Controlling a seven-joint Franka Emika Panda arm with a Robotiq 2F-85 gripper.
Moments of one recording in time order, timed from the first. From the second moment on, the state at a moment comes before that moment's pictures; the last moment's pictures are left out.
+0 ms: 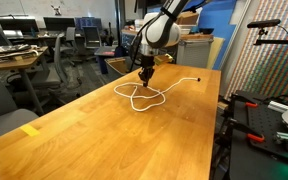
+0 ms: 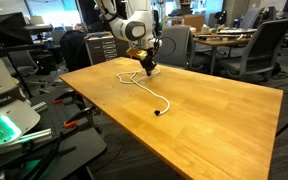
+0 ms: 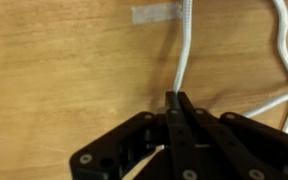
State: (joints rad) arm -0.01 0.65 0.05 -1.94 0.02 2.68 -0.04
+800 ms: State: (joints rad) arm -0.03 0.50 0.27 -1.97 0.26 2.58 -0.14
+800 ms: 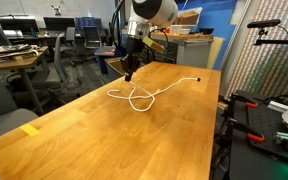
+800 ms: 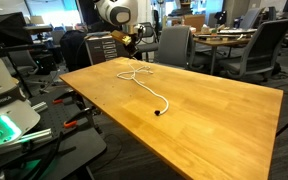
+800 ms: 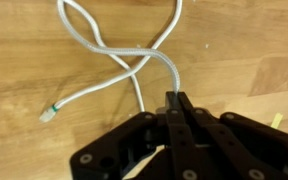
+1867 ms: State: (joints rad) arm 0.12 0.60 0.01 -1.93 0.06 2.63 0.18
